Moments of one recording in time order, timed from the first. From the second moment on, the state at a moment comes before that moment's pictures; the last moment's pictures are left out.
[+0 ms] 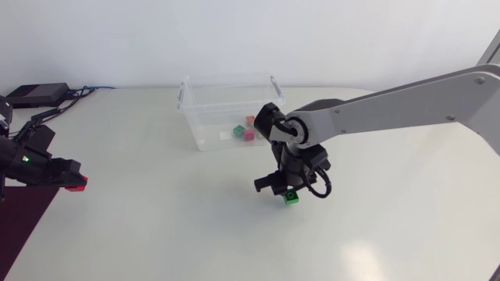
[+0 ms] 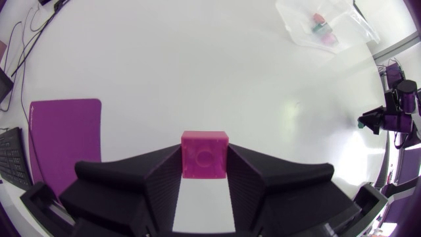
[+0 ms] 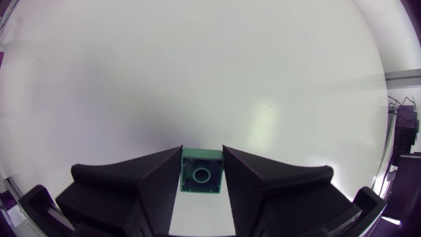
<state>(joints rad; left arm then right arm) 0.44 1.51 0.99 -0.80 0.28 0.39 0.61 1.95 1.25 -0.74 0.18 0.33</state>
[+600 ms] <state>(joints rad) 0.21 1.49 1.11 -0.78 0.32 0.22 0.61 1.71 1.39 -0.76 0.22 0.29</state>
